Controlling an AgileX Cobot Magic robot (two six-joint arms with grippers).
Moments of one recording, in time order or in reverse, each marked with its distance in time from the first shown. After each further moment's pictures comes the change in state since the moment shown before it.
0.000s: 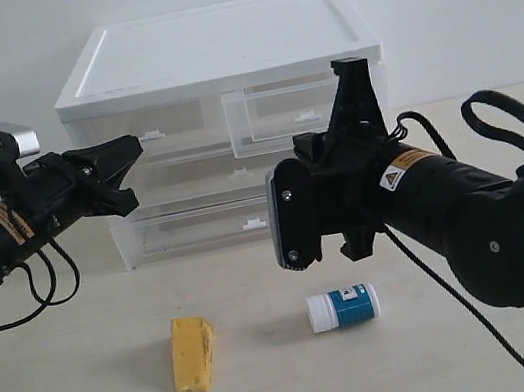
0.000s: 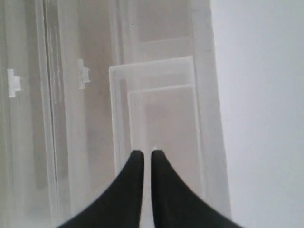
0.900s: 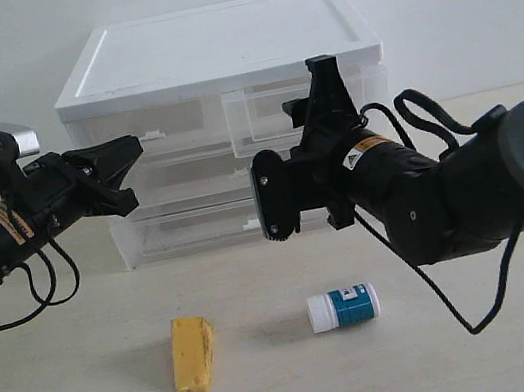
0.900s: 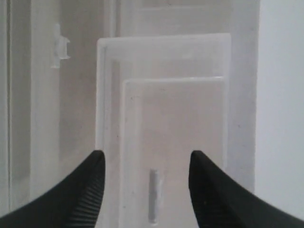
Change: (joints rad) left arm 0.000 0.000 0.000 0.004 0.000 -0.005; right arm -0.064 0.210 -0.198 0.015 -0.043 -0.120
